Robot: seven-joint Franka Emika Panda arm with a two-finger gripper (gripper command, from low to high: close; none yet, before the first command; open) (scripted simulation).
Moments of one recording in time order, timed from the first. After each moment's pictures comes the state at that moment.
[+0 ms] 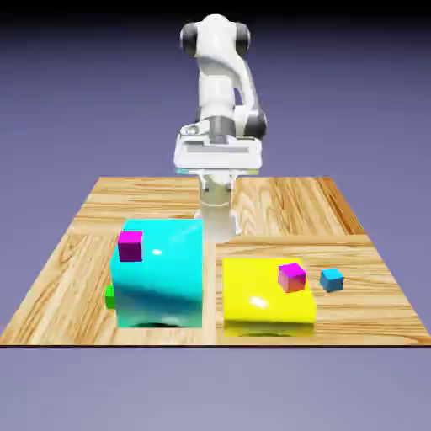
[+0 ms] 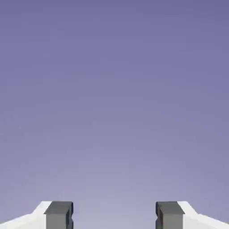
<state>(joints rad) 0.04 -0.53 0.01 -2.79 0.02 2.99 0.69</state>
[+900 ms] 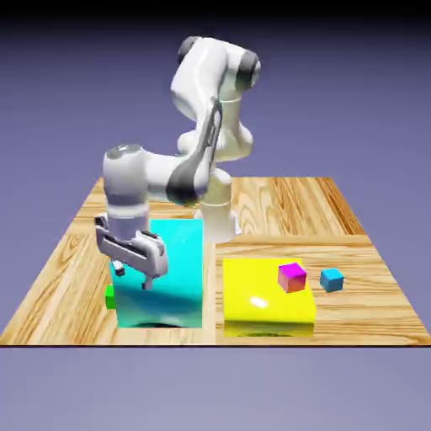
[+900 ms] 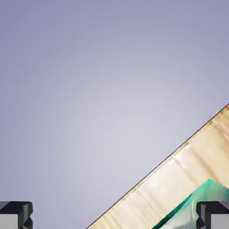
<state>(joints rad) 0.35 0.44 -0.77 -1.98 0.45 2.25 0.94</state>
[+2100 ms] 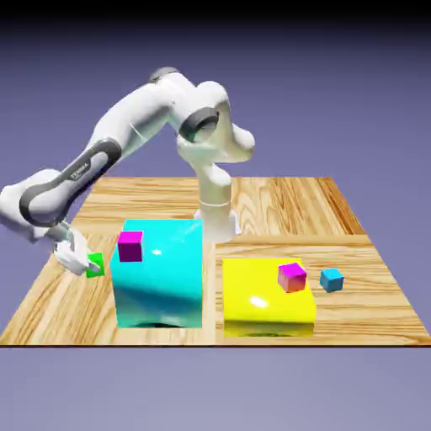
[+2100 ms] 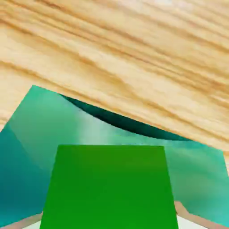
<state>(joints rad) -0.11 0.67 -0.81 -1.73 0.68 1.41 0.61</state>
